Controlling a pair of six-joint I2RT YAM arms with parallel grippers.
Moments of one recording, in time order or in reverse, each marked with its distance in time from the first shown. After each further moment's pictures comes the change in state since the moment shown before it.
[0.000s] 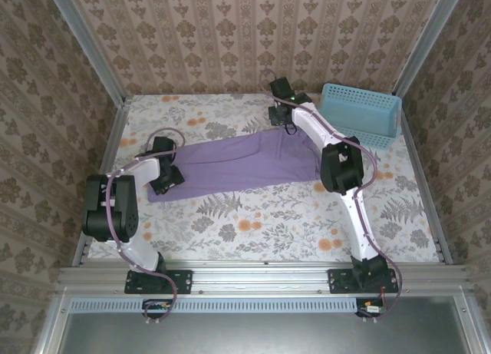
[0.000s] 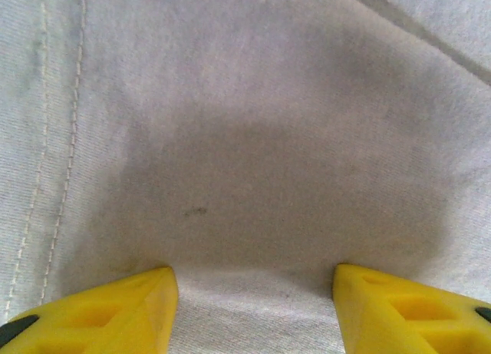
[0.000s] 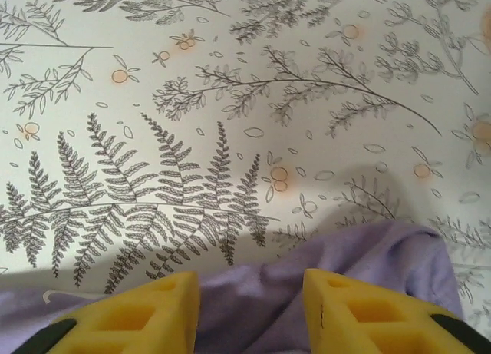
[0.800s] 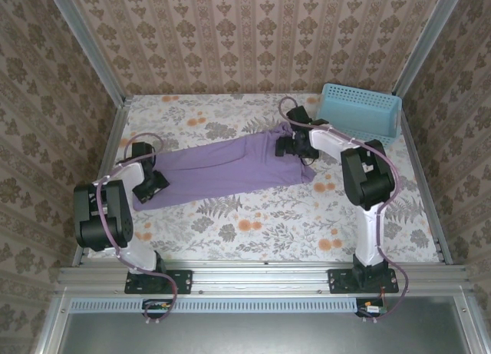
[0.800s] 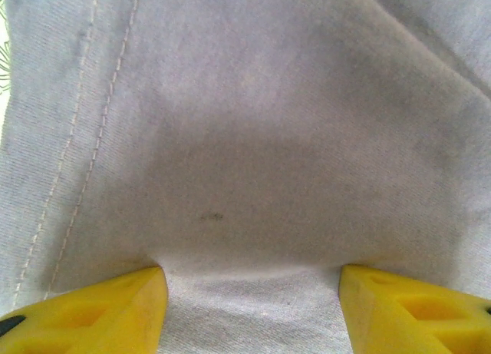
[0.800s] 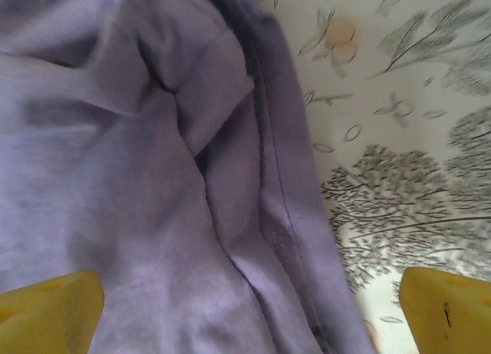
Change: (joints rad) left arm 0.175 -0.060 -0.051 -0.026 0.038 0.002; right arm -0.022 -0.374 -0.788 0.214 -0.145 0.197
